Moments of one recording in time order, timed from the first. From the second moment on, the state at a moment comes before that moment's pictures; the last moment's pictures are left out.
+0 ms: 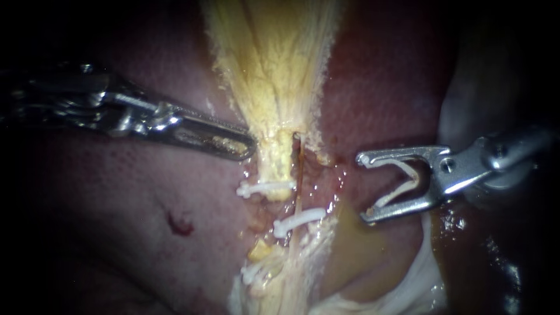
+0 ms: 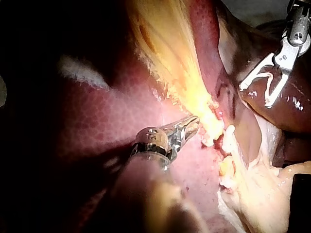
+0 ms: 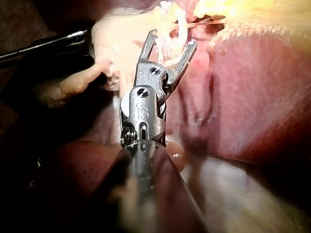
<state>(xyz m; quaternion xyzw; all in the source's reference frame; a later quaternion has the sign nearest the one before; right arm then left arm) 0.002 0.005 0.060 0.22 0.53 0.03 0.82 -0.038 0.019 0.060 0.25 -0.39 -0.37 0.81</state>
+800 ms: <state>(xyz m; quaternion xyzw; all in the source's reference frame) 0.004 0.005 0.061 0.23 0.53 0.05 0.82 -0.032 0.022 0.053 0.24 -0.39 -0.39 0.80</state>
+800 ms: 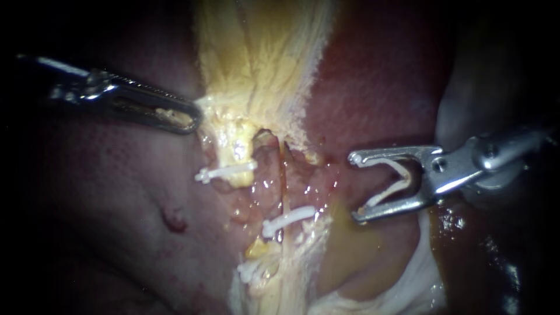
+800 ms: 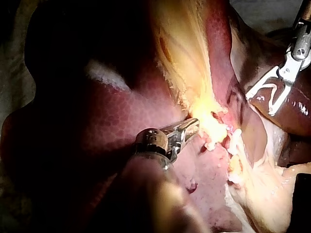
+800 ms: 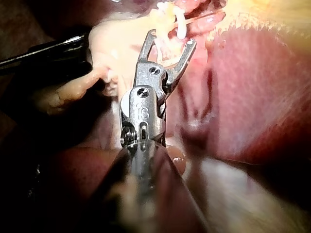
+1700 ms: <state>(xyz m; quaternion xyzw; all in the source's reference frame) 0.011 0.003 0.069 0.35 0.49 0.16 0.78 -0.032 0.022 0.053 0.24 -0.39 -0.39 0.80</state>
